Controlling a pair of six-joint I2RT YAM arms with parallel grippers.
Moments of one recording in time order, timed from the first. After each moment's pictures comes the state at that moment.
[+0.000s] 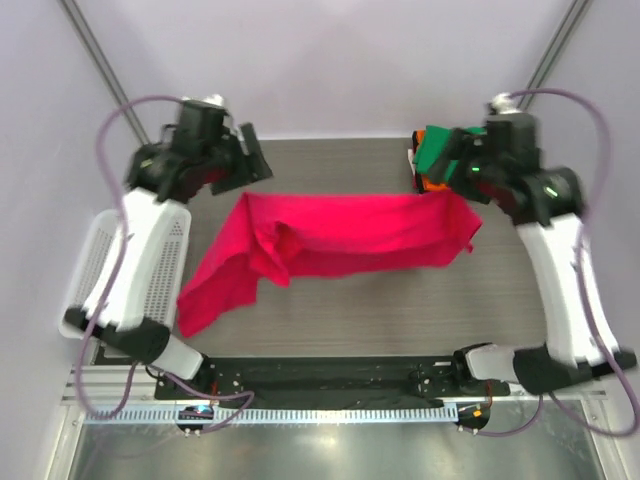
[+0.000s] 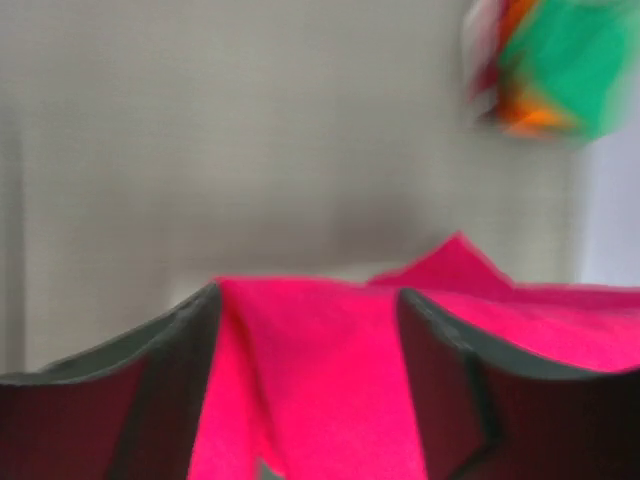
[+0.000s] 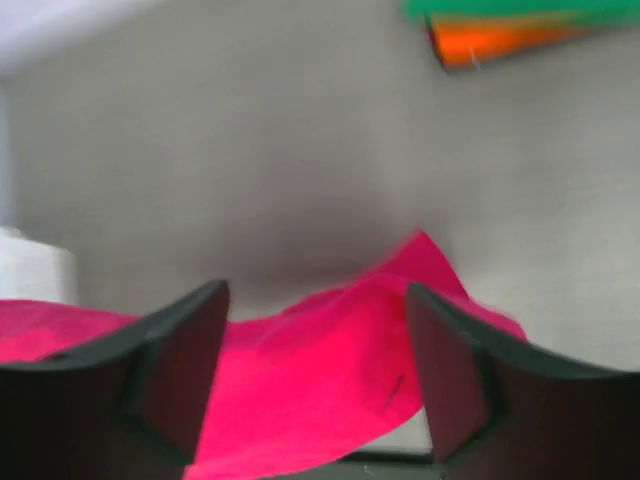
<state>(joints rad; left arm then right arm) -0.46 1.49 2.11 -1.22 -0.11 -0.60 0.25 1.25 1.87 -1.15 0.08 0.54</state>
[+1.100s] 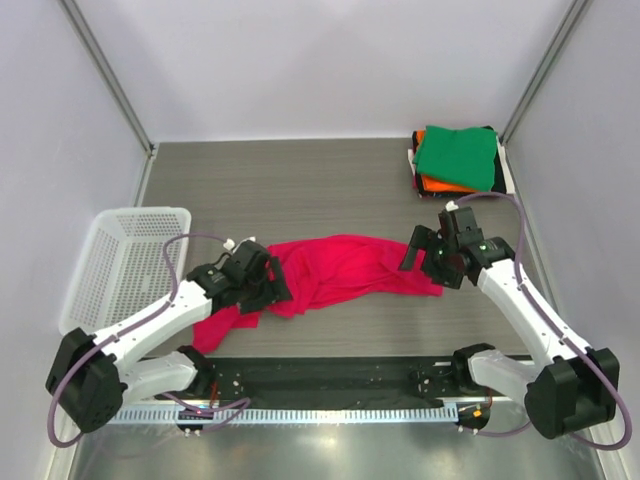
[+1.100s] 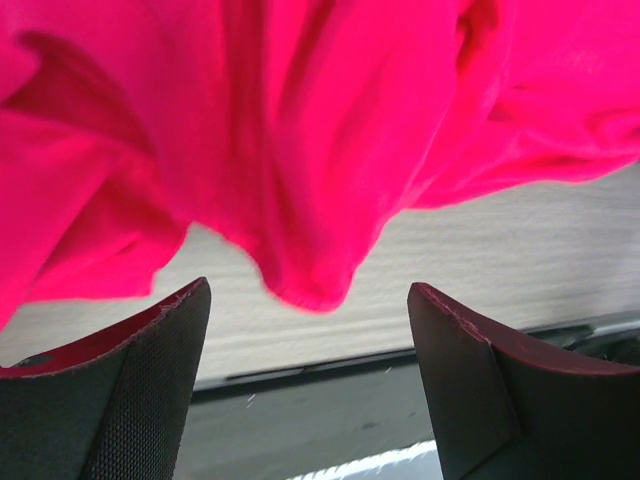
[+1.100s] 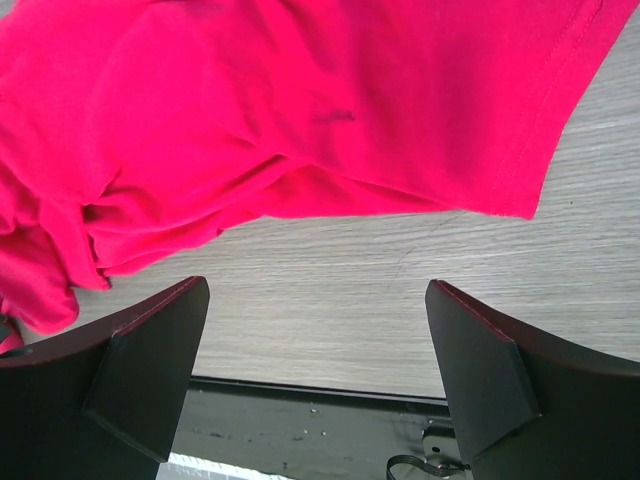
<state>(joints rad) -0.68 1.08 0.69 -0.65 -0.04 -0.93 0.25 1.07 0.85 -0.80 -0.08 0.59</state>
